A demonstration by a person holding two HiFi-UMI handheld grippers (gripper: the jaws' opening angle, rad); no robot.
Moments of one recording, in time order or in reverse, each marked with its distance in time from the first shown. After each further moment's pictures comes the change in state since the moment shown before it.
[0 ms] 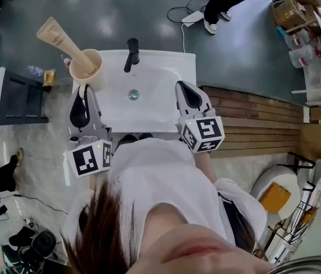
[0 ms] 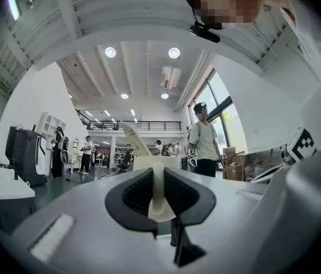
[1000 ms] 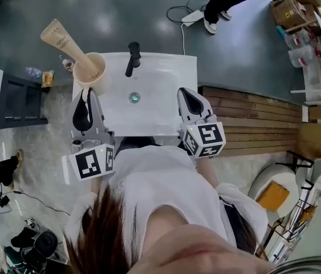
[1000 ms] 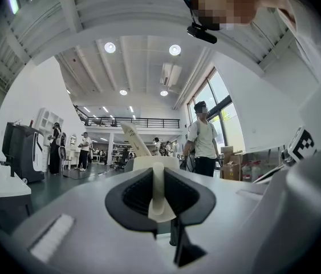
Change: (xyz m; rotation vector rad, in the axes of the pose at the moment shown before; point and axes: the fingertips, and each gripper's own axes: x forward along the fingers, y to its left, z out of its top) left arm 0.012 0.002 -0.006 -0.010 0.025 -0.026; right arm 0.004 -0.002 -0.012 0.017 0.069 -0.016
